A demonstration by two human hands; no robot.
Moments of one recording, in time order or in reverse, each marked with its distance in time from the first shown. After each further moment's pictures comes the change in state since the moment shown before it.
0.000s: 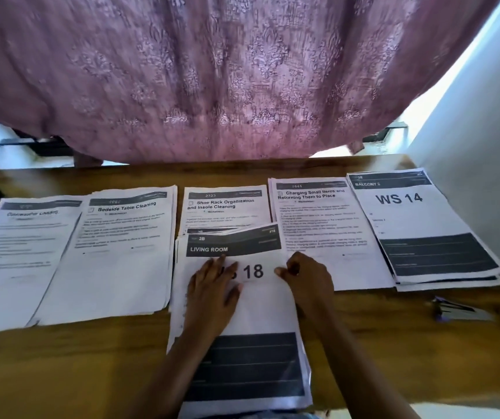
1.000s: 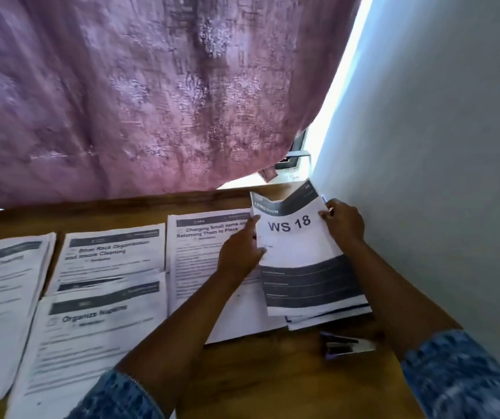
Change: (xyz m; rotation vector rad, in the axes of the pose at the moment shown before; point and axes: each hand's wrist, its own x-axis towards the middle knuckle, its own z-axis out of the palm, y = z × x) left_hand 0.184 0.250 0.072 -0.307 -0.054 0.164; right_hand 0.193 0.170 -0.224 -0.203 0.392 0.079
